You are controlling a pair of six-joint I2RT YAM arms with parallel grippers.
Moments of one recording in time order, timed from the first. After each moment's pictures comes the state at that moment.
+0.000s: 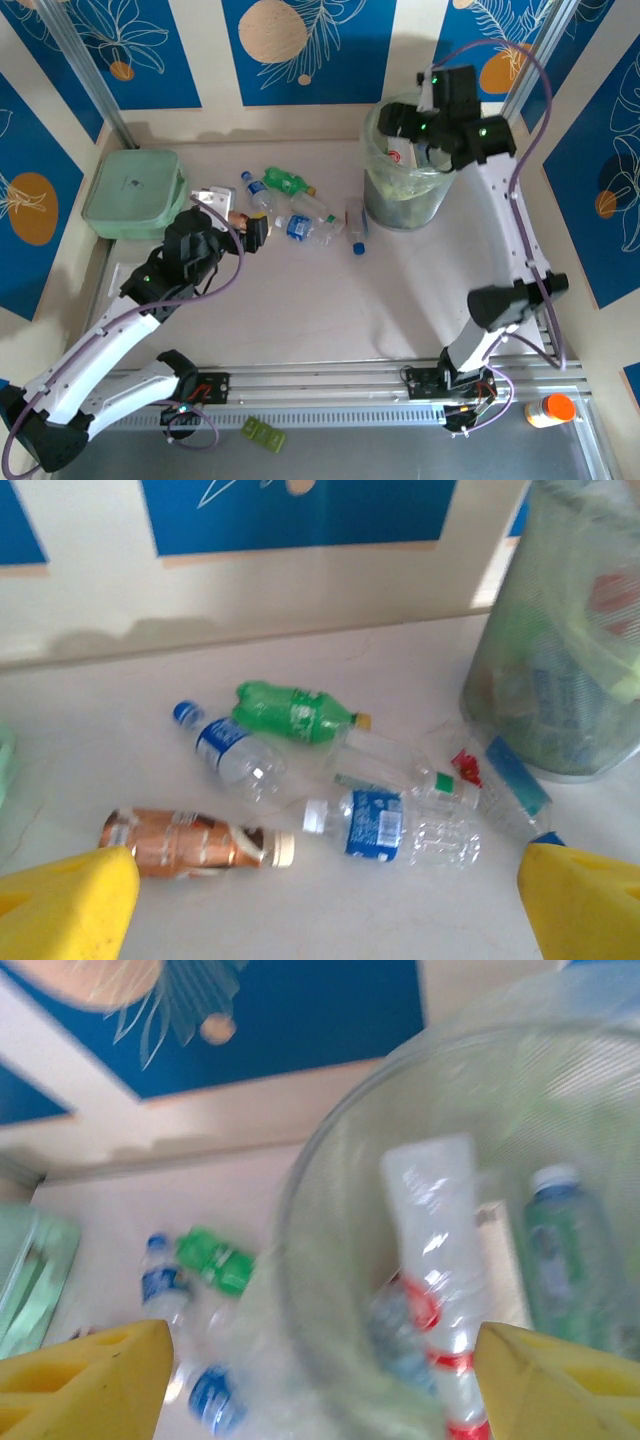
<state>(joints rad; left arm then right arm) -0.63 0.90 0.94 -0.43 -0.31 -0.25 0.35 1.55 1.95 -1.00 -0.04 0.32</state>
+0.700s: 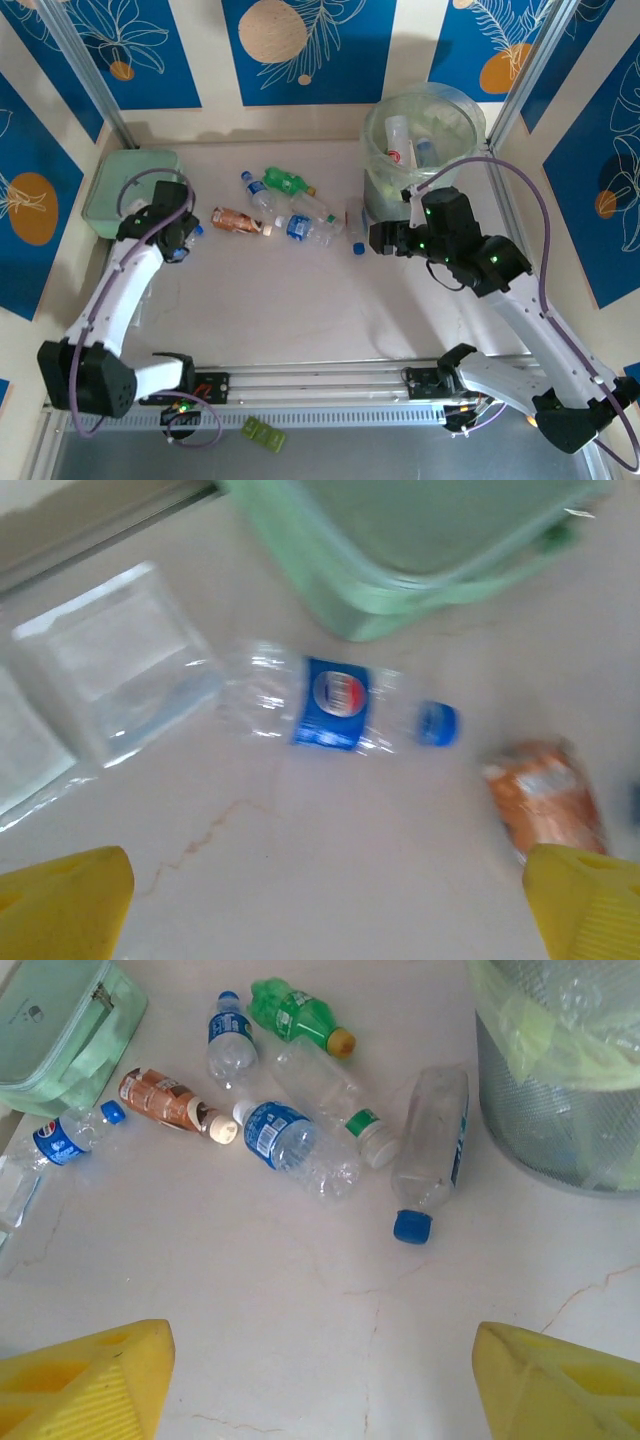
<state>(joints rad) -0.09 1.24 1.10 -0.97 -0.44 -1.05 0.55 0.96 1.18 -0.89 -0.03 0.39</state>
